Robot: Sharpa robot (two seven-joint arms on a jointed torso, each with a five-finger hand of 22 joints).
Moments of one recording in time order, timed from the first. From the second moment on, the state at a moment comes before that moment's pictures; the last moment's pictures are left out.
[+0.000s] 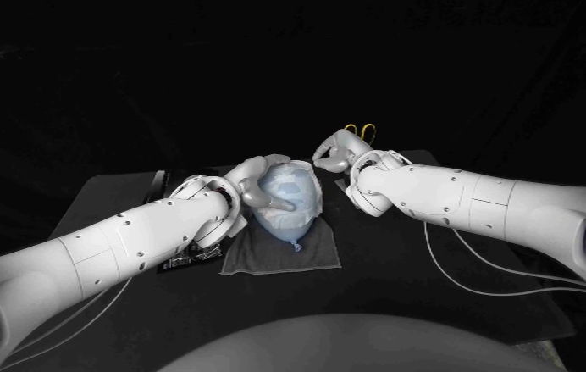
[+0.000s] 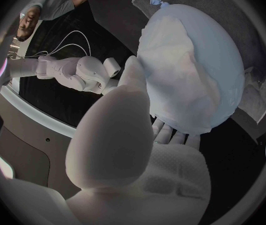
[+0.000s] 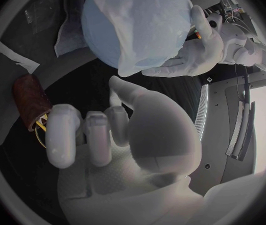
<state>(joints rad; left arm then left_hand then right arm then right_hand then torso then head) 1.01 -0.52 -0.07 1.22 -1.00 -0.30 0.07 1.64 -0.28 -0.11 0.30 0.06 0.22 0.14 0.24 0.14 0.30 0.15 0.18 0.05 0.06 0.19 0.07 0.04 0.07 0.10 0.30 0.02 0.02 1.09 -0.55 -0.16 1.17 -0.96 -0.63 -0.19 1.26 -0.05 0.59 -0.09 0.05 1.09 0.06 0.34 0.48 1.46 -0.01 1.37 1.31 1.47 -0.07 1.57 1.31 0.04 1.47 0.04 1.39 1.31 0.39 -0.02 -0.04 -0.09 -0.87</state>
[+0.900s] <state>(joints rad) 1.01 -0.61 -0.05 1.32 -0.88 -0.31 0.20 1.62 -0.30 -0.18 0.30 0.06 0.22 0.14 0.23 0.14 0.28 0.14 0.17 0.05 0.05 0.21 0.05 0.03 0.07 0.10 0.30 0.02 0.02 1.10 -0.67 -0.16 1.29 -0.80 -0.77 0.05 1.20 -0.10 0.54 -0.07 0.05 0.90 0.15 0.19 0.50 1.18 0.07 0.71 1.08 1.45 0.00 1.40 1.31 0.13 1.29 0.10 0.72 1.31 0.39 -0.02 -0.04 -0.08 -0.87</state>
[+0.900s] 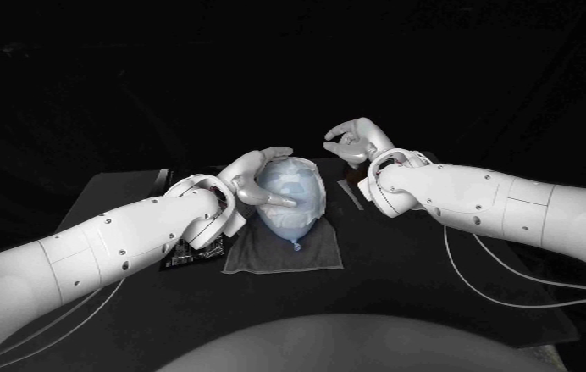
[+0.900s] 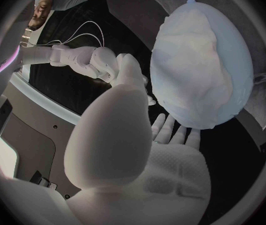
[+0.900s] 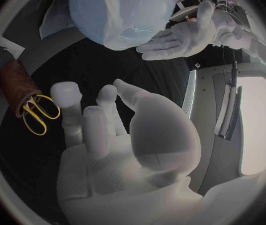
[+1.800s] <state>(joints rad) 1.03 -0.81 -0.03 1.37 -0.40 -0.25 0.33 1.63 -0.11 0.00 0.29 0.05 0.49 0.16 0.39 0.23 0.72 0.20 0.32 0.08 0.61 0.21 0.39 0.21 0.09 0.63 0.29 0.22 0.12 1.09 -0.82 -0.16 1.43 -0.54 -0.77 0.31 1.29 -0.10 0.56 -0.08 0.05 0.96 0.16 0.14 0.44 1.15 0.09 0.19 0.39 1.11 0.02 0.64 0.79 0.17 1.18 0.11 0.19 0.87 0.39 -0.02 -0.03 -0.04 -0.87</state>
